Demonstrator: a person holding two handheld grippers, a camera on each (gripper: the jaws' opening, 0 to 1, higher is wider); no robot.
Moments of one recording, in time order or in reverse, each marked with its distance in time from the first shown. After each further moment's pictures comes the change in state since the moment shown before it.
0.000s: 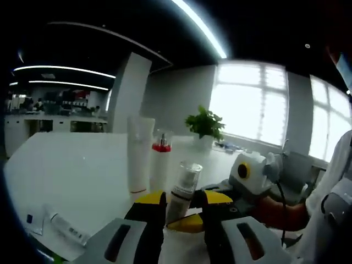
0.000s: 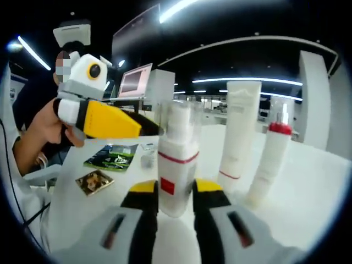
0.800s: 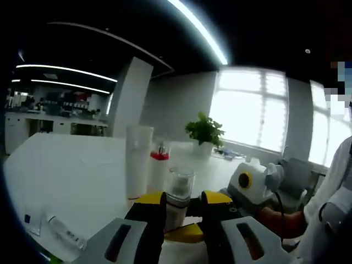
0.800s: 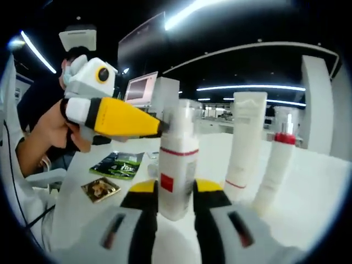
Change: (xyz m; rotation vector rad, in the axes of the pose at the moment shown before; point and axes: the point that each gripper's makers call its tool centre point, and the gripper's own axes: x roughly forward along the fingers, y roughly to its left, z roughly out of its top) left arm 0.005 -0.009 0.010 -0.023 -0.028 -0.022; right arm 0.002 0.013 0.014 -0.011 -0.072 0.047
